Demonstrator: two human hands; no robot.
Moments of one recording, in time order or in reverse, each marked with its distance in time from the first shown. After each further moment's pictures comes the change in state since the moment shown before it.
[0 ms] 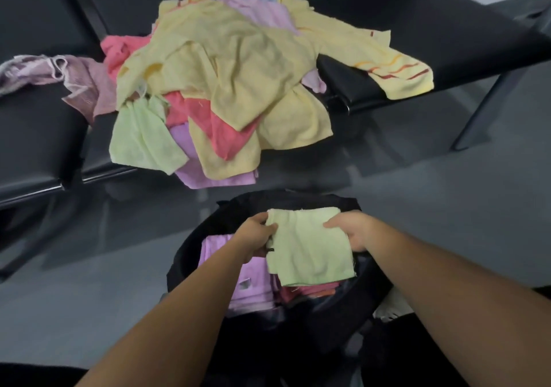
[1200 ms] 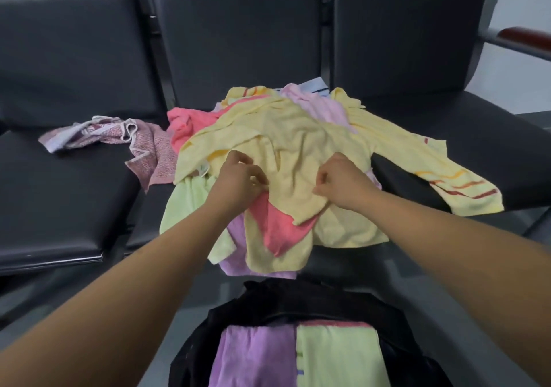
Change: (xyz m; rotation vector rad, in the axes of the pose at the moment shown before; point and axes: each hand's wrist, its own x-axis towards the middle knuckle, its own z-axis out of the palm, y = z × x) left_hand -0.003 0.187 -0.191 0.515 0.627 0.687; right_hand -0.076 -0.275 0.071 -0.992 0.335 -1.086
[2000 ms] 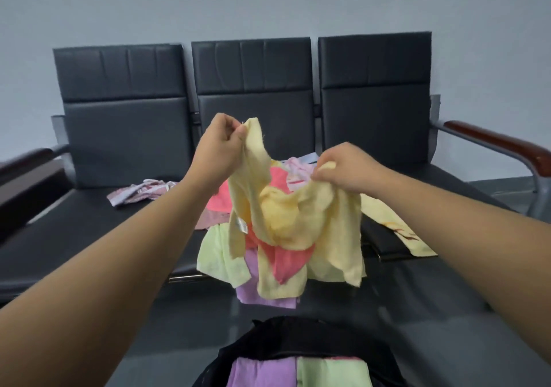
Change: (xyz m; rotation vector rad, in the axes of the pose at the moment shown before) left_hand -0.072 0.134 -0.198 -0.439 0.460 0.124; right_hand -0.118 -0.115 -0.182 0.078 0.182 -0.176
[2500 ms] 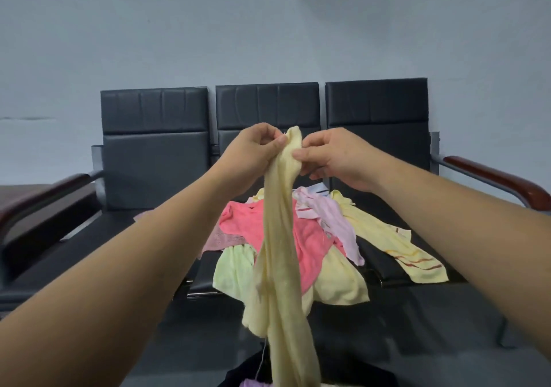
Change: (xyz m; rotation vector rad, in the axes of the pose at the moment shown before) left_hand -0.016 0.088 -0.034 -0.296 -0.319 0.057; right_hand -0.035 -0.097 -0.067 0.625 -0.098 -0.137
